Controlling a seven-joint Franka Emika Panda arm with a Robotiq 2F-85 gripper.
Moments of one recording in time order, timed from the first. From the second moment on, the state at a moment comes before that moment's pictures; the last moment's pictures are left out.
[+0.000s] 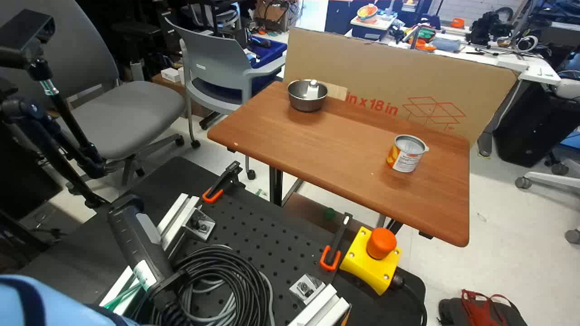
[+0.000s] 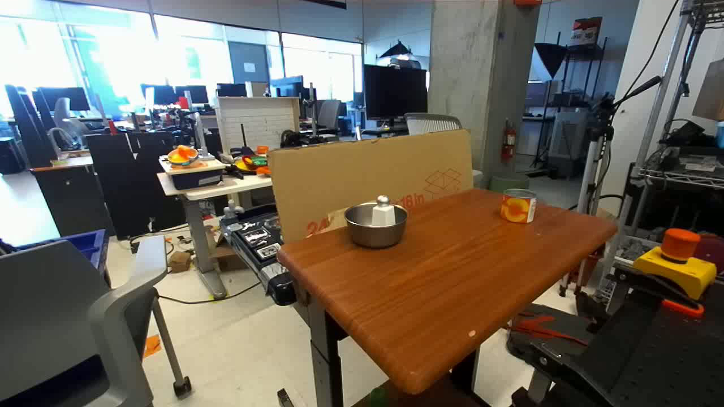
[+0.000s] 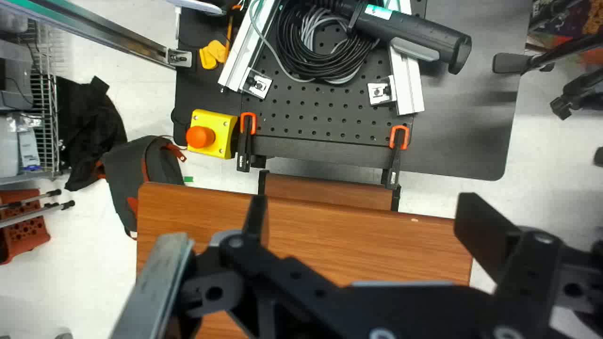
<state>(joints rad) 0.06 -0.54 0.24 -2.19 -0.05 1.40 0.13</state>
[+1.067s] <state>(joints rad) 0.03 -0.51 0.13 -2.22 -0.23 1.48 0.13</state>
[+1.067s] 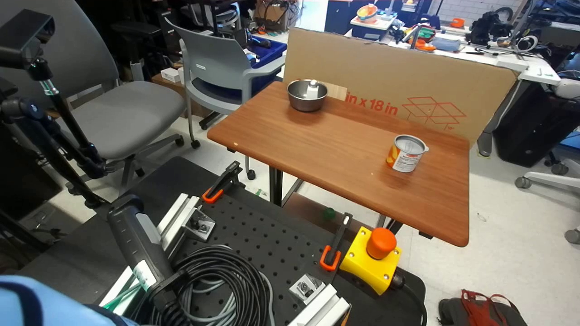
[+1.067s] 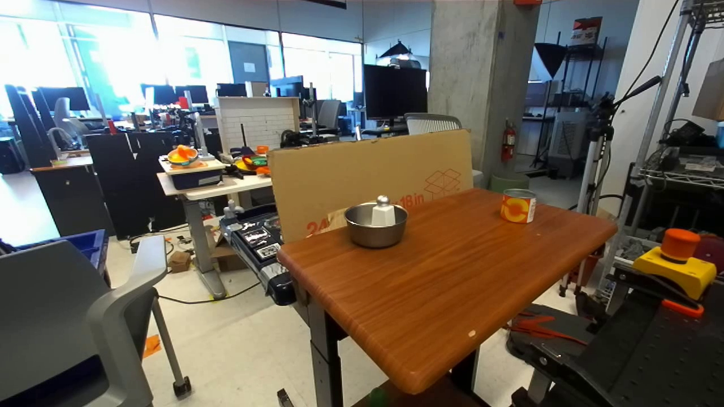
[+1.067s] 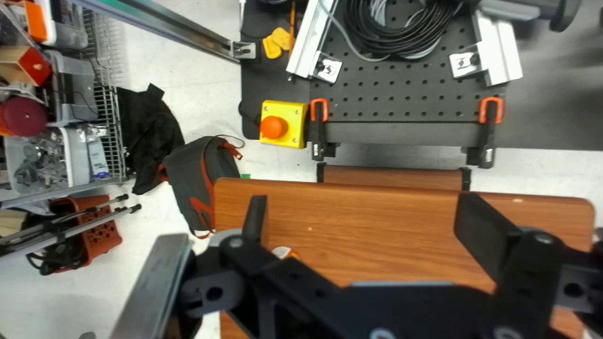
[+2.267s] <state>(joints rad) -0.22 0.06 -0.20 -2.10 -0.39 2.01 0.26</state>
